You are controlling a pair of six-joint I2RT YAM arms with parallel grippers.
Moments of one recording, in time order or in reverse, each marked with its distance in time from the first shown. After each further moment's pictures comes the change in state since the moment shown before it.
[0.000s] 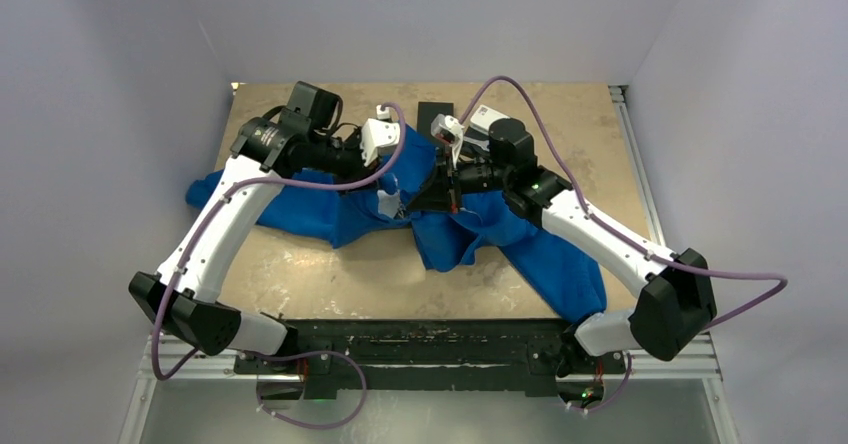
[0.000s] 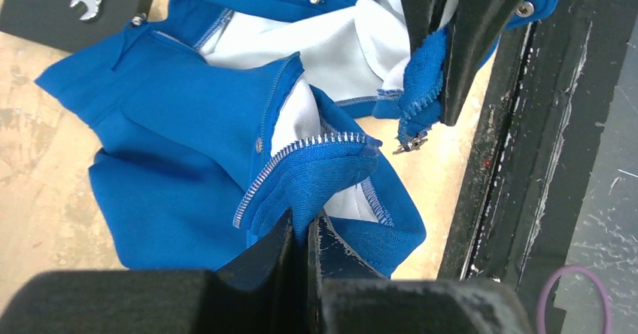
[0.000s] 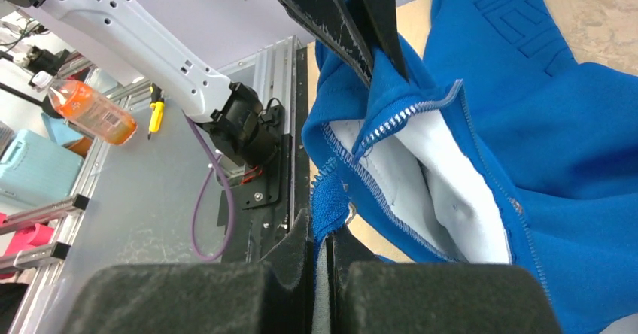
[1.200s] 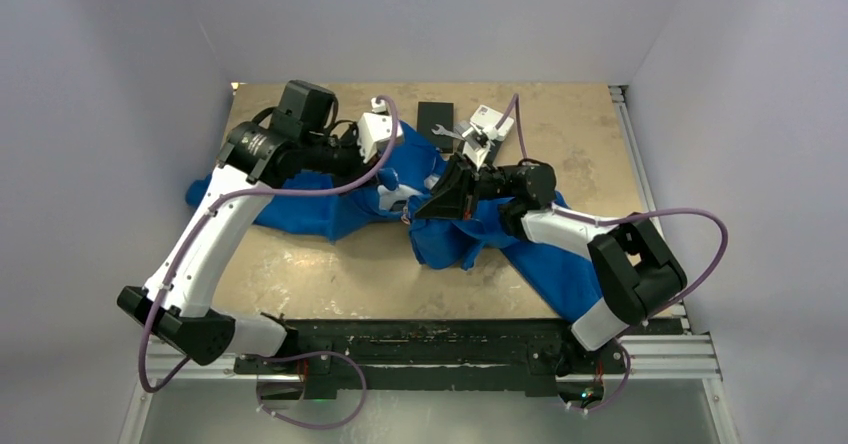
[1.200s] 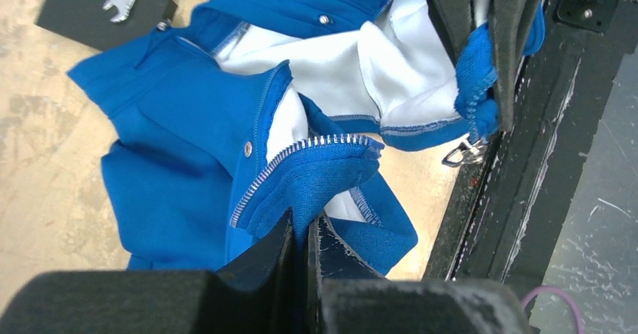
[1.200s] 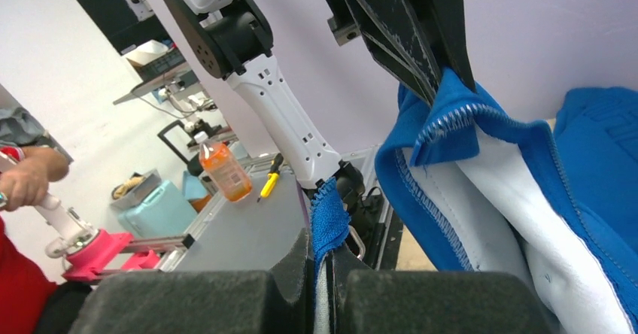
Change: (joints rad) left arm -0.047 -0.042 0.047 0.001 -0.070 -0.130; right arm -0.058 0.199 -0.291 1.444 -0.237 0.931
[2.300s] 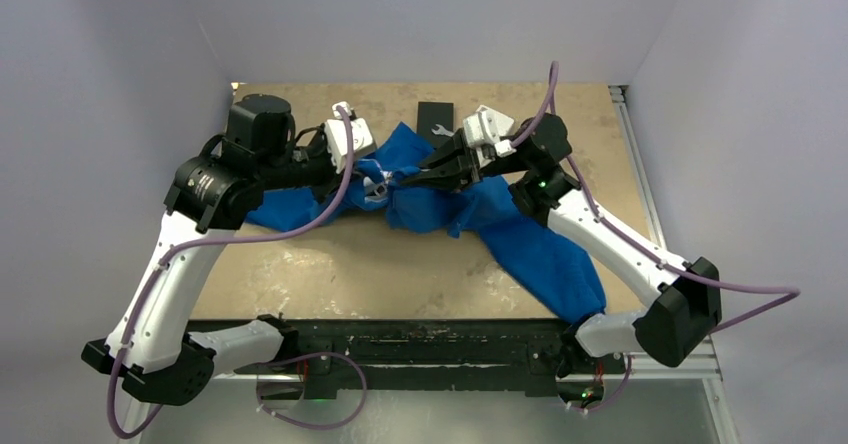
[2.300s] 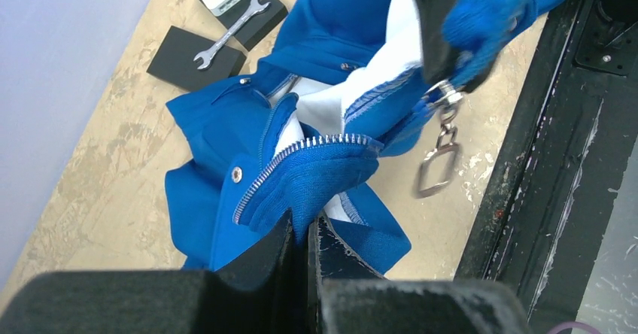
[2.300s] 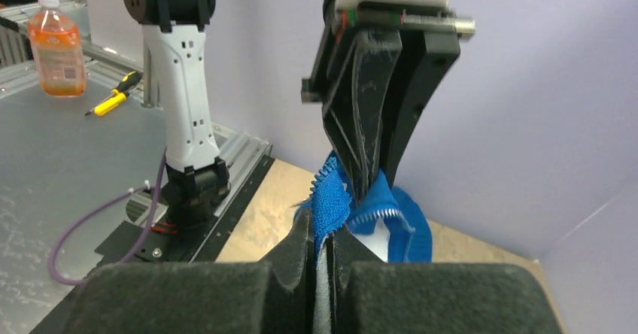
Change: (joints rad) left arm -0.006 -0.206 -0.009 0.078 -0.053 -0.037; right arm 0.076 -0.229 0.363 -0.832 0.023 -1.036
